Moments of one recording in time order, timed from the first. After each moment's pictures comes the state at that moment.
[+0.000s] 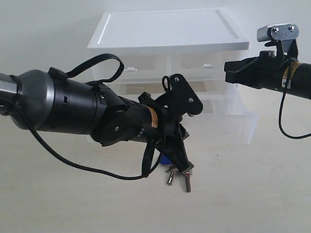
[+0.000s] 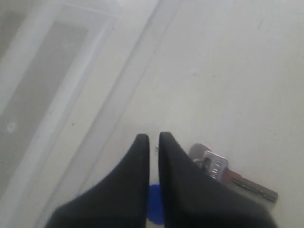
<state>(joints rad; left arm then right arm) -0.77 1.93 -1.16 0.16 0.06 0.26 0.03 1.86 -0.97 -0.86 -0.75 0.74</state>
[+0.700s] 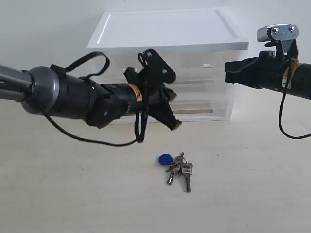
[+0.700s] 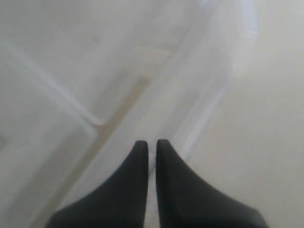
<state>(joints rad) -0.61 2.05 -1.24 0.16 -0.27 0.28 0.03 1.86 -0.97 -0.86 -0.75 0.74</state>
